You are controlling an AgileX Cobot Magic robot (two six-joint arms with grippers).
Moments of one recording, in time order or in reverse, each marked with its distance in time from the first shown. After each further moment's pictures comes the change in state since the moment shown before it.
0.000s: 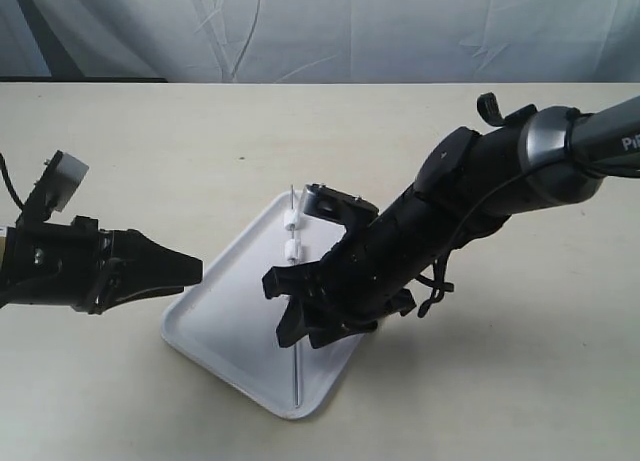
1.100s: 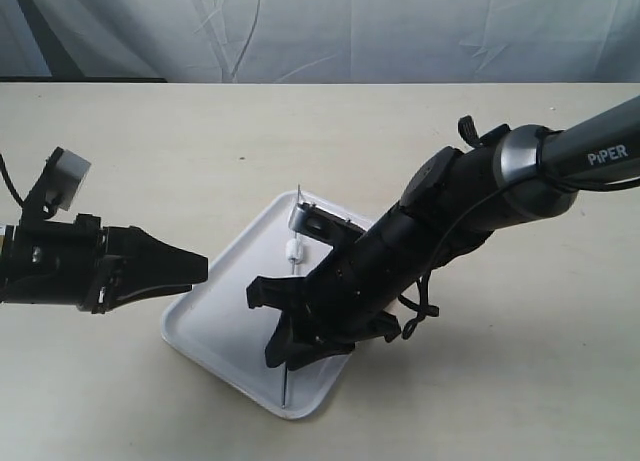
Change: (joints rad) left arm 0.000 0.000 0.000 -0.006 -0.072 0.004; right arm 0.024 0.048 0.000 0.105 0.039 0.010
